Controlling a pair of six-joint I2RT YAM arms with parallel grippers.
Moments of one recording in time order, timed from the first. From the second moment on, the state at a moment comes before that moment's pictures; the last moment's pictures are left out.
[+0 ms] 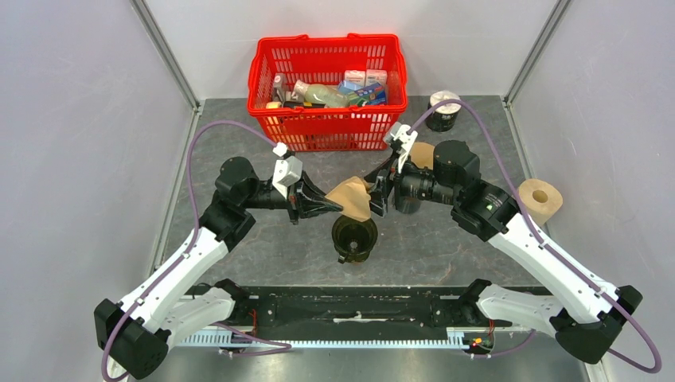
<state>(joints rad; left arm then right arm) -0.55 0.95 0.82 0.19 1.05 -0.10 0.74 1.04 1.16 -0.35 -0.42 0.14</state>
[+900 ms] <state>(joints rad) -0.55 0.95 0.82 0.18 1.00 -0.10 0.74 1.06 1.16 -0.27 -0.50 0.21</state>
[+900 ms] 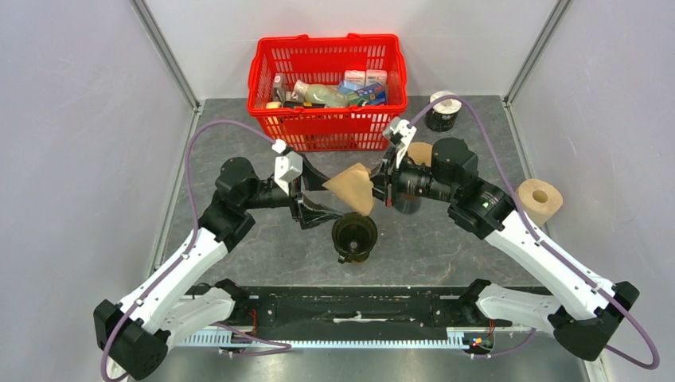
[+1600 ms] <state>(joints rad) -0.77 1.10 1.07 -0.03 0.00 -0.19 0.74 1.32 1.47 -0.60 0.45 0.60</state>
